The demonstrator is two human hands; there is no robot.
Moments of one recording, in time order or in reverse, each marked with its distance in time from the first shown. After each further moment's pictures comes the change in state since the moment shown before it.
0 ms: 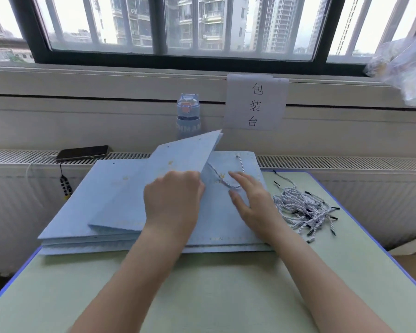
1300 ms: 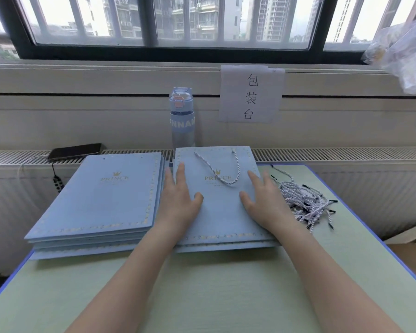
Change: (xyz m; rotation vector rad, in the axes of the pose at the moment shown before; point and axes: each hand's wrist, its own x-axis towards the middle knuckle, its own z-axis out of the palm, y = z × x) left_hand 0.005 -0.010 0.075 -0.587 -0.402 -0.233; right_hand 0.006 0.027 -0.010 -0.325 -0.150 0.357
